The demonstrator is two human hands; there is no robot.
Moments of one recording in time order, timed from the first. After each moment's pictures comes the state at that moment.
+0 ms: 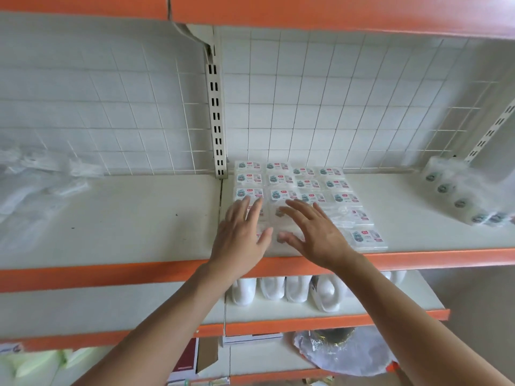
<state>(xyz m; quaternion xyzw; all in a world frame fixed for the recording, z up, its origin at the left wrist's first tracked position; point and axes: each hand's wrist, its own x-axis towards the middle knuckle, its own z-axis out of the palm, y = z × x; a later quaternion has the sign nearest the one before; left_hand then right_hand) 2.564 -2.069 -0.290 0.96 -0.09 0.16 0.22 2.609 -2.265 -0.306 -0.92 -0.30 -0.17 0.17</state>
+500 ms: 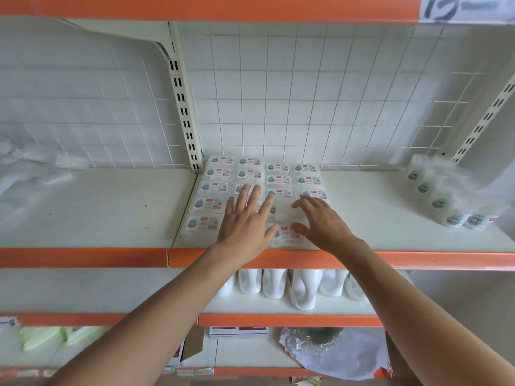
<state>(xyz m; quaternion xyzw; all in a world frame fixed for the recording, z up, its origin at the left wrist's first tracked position) 2.577 -2.185 -0.273 0.99 -0.08 0.08 0.03 2.646 -2.378 -0.303 -0.96 -0.24 -0.05 0.16</state>
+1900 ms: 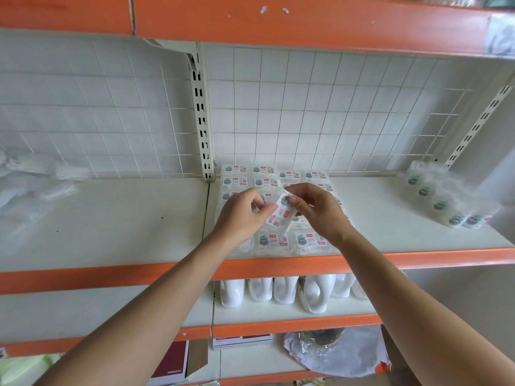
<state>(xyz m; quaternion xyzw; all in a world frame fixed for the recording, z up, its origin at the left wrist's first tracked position) 2.594 -2.104 -0.247 0.89 -0.06 0.12 0.43 2.624 -2.294 -0.251 -0.82 -0.15 -0.04 0.55</state>
